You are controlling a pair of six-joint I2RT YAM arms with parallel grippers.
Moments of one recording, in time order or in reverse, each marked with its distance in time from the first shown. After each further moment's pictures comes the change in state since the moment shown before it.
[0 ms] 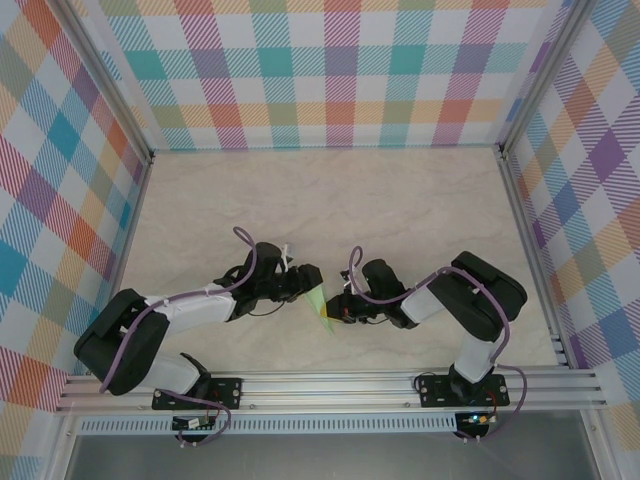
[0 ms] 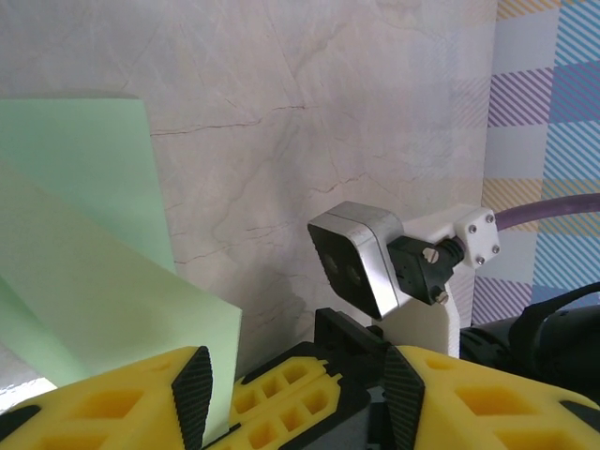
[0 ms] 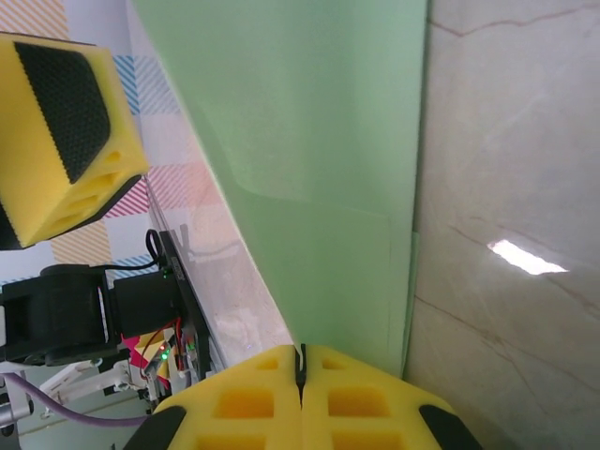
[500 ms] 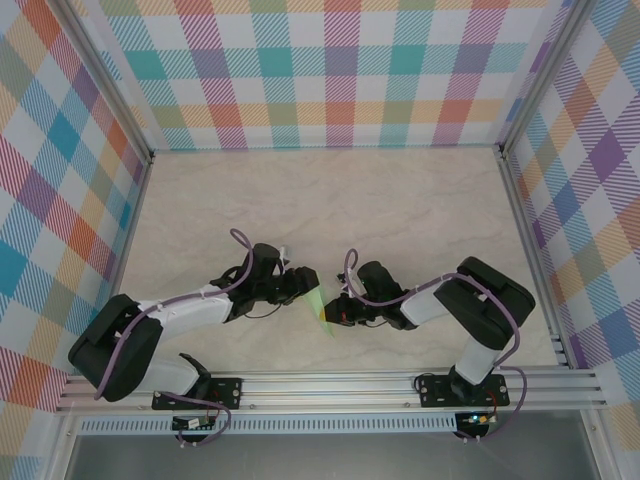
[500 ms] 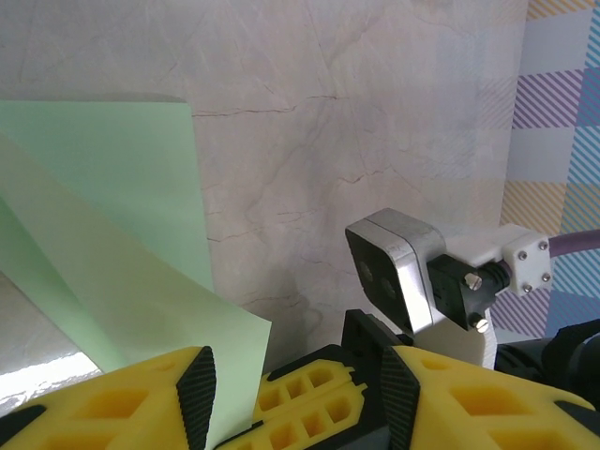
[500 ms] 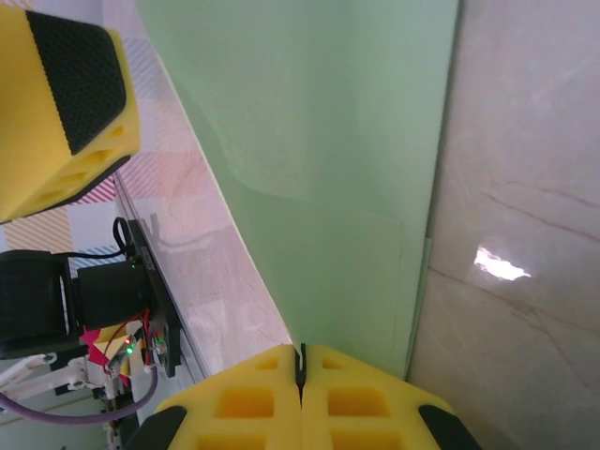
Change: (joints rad) left arm 0.006 -0.040 -0.001 -0.086 -0.019 0.000; right arm 0.046 -0.057 0.013 -0.111 0.069 -0.076
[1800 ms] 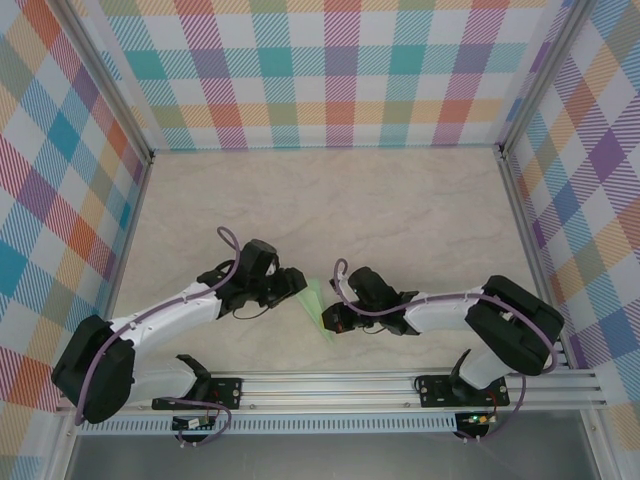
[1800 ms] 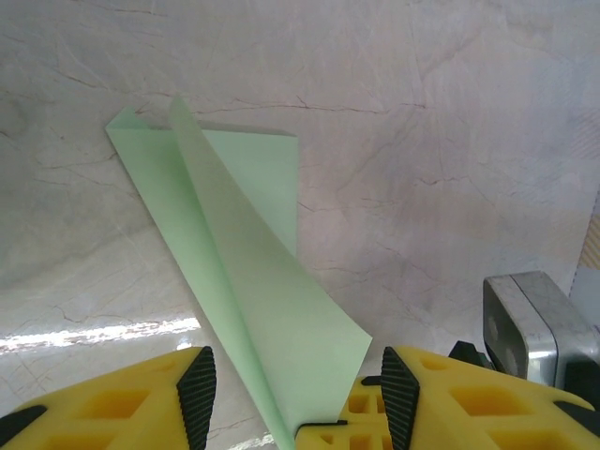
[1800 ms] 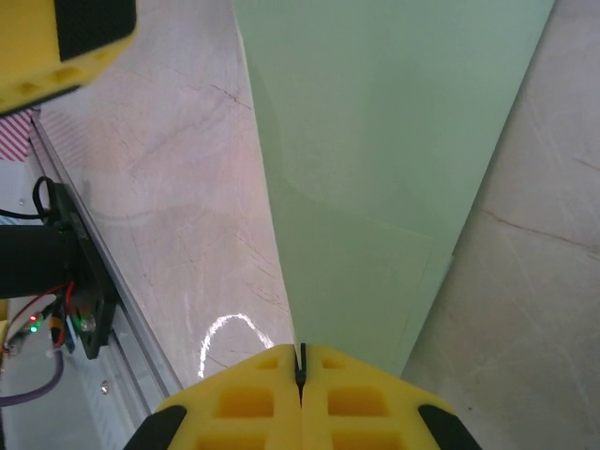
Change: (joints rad) left arm 0.002 -0.150 0.095 -0.419 -0.130 0.002; right arm 0.125 -0.200 0.040 -0.301 0.219 -0.201
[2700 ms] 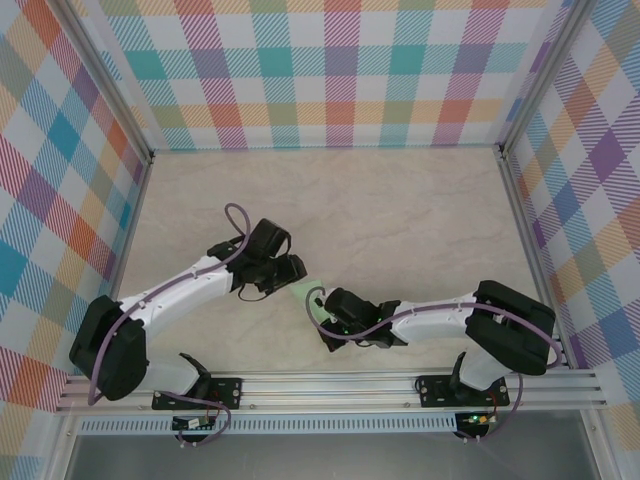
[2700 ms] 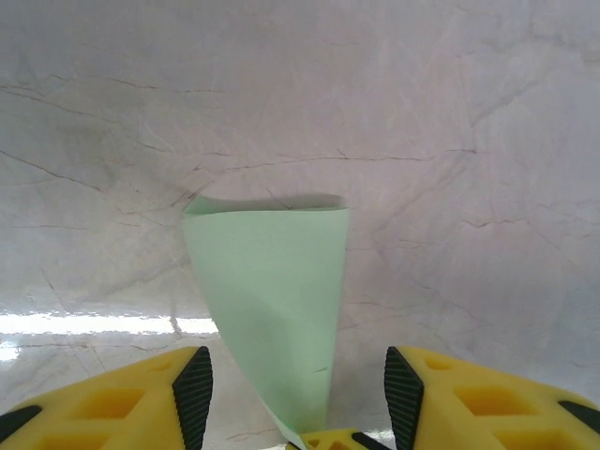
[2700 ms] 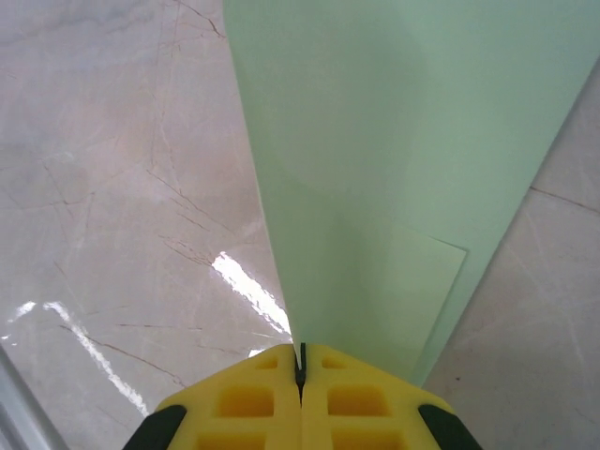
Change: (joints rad) left arm 0.000 0.137 0.279 -0.324 -0.126 0.050; right arm 0.217 0.008 0.092 -0.244 0.371 -0.179
